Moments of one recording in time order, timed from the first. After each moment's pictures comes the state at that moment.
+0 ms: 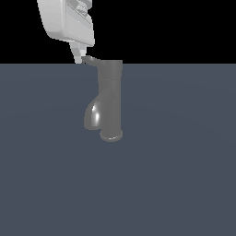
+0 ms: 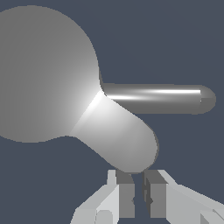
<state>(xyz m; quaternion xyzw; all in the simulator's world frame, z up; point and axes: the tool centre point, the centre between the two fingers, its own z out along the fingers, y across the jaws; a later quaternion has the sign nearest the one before) -0.045 0.103 0.298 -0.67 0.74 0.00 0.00</state>
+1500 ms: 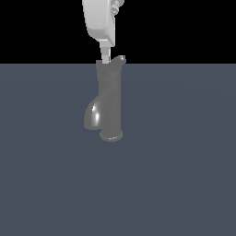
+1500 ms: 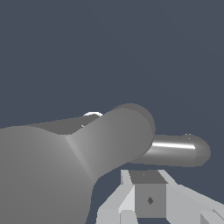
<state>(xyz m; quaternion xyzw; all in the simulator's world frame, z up) -0.058 0.031 0.298 -0.69 0.72 0.00 0.00</state>
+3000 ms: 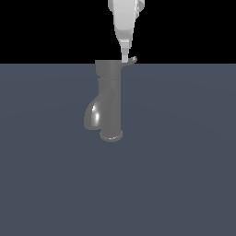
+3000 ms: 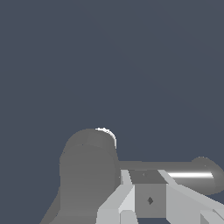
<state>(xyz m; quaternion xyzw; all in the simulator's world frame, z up) -0.027 -0.020 0.299 -0.68 0.74 0.02 -0.02</state>
